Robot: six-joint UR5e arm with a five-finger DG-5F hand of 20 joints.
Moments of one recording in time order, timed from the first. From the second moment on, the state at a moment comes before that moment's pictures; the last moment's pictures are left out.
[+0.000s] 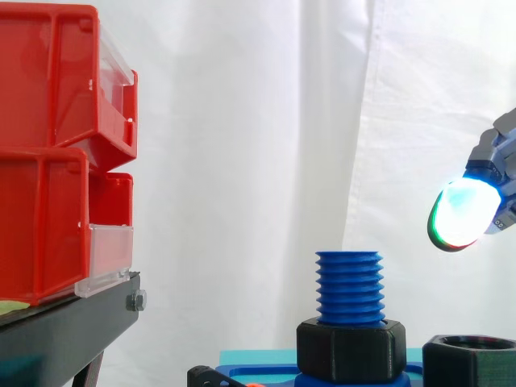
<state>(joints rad) 0.49 -1.95 -1.50 -2.93 -0.53 -0.98</state>
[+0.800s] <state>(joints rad) 0.55 -1.99 -1.50 -2.69 -0.33 -1.25</state>
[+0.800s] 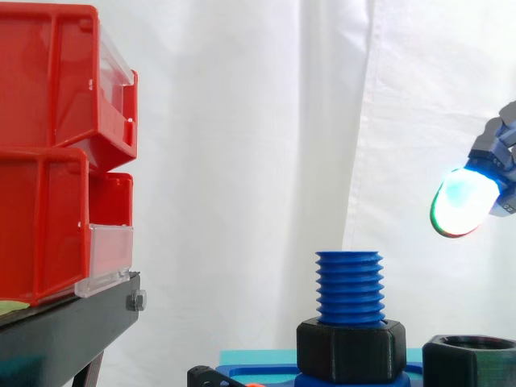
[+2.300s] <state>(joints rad) 0.59 -2.12 -1.50 -2.31 -0.15 -1.57</state>
